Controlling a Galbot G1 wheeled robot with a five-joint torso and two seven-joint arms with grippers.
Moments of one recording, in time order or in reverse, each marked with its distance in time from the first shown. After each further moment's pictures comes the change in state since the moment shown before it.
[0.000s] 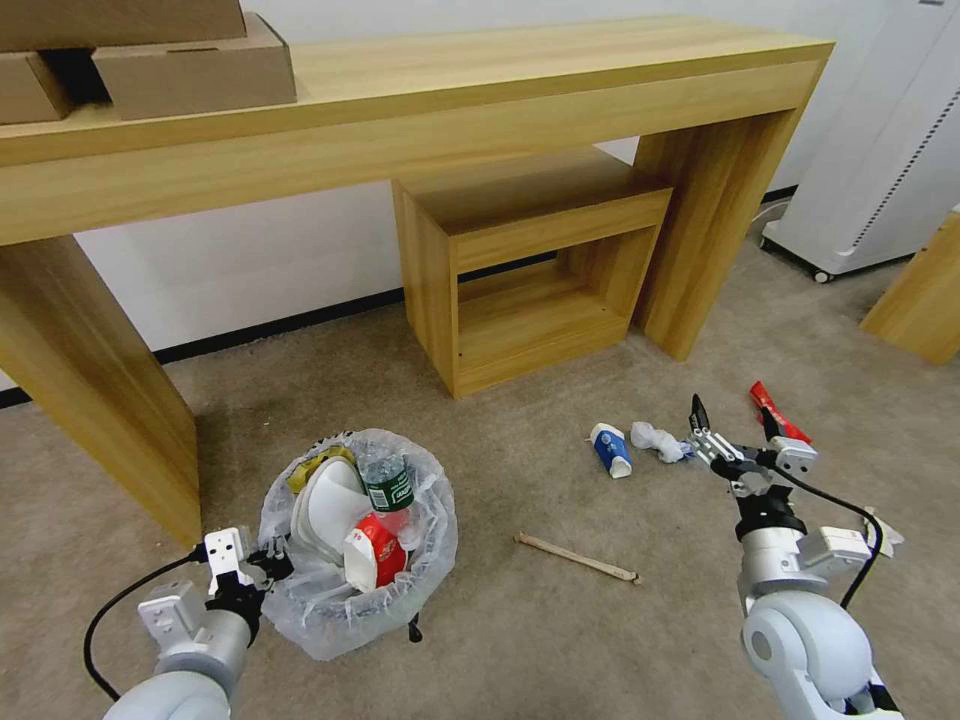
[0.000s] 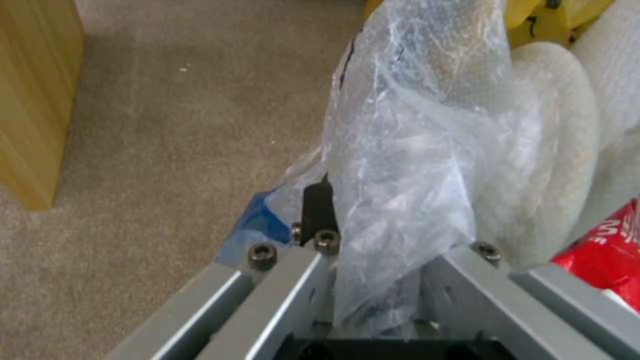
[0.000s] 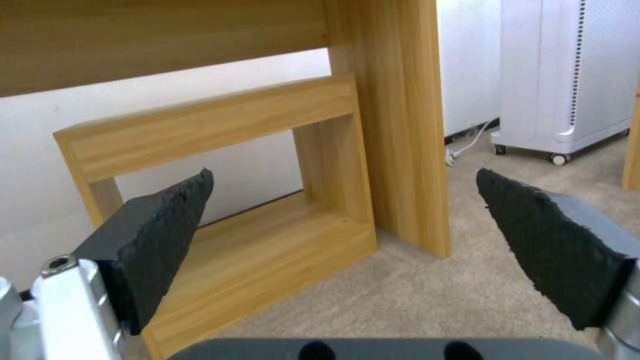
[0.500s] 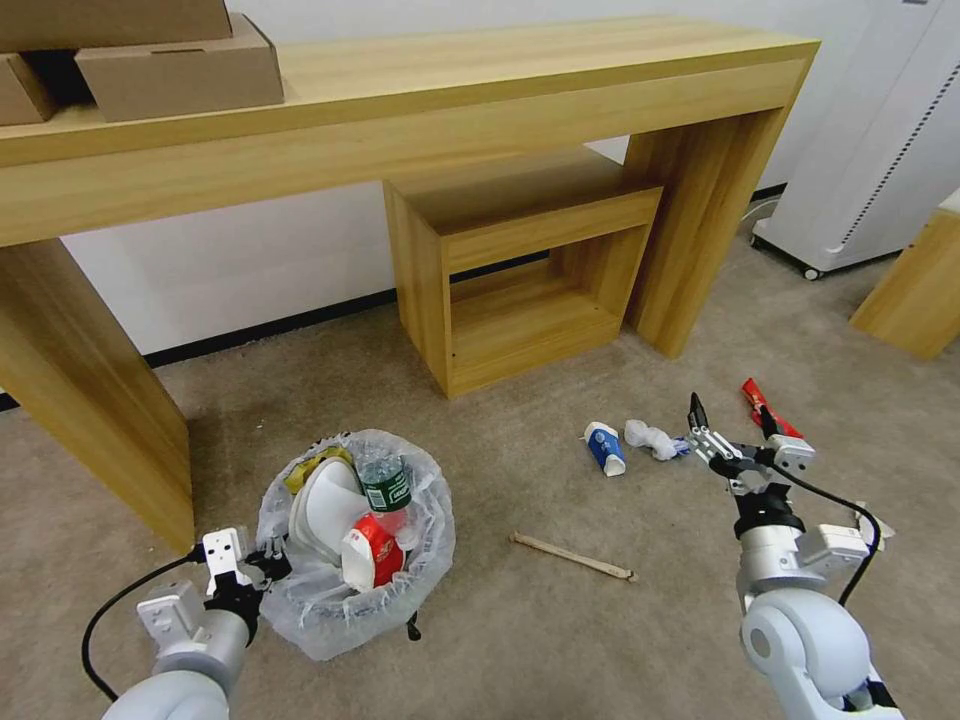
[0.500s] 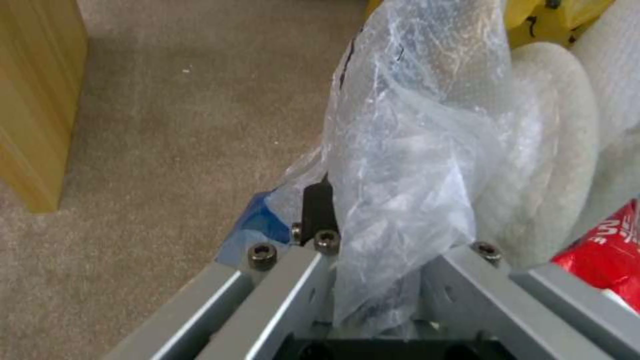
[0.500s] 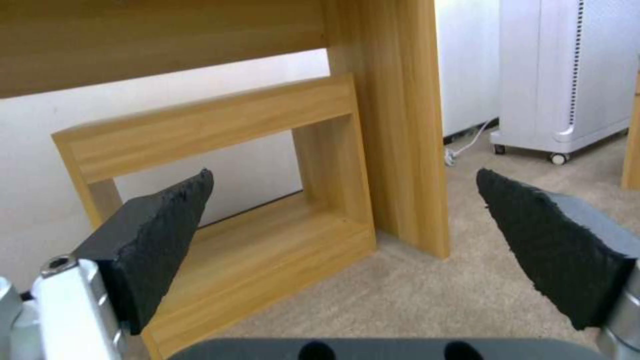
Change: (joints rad) left arm 0.009 0.005 -0.013 -0.002 -0.001 0.001 -0.002; right arm 0.008 -0.001 -0.008 -0.006 0.003 0.002 -0.002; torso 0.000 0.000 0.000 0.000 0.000
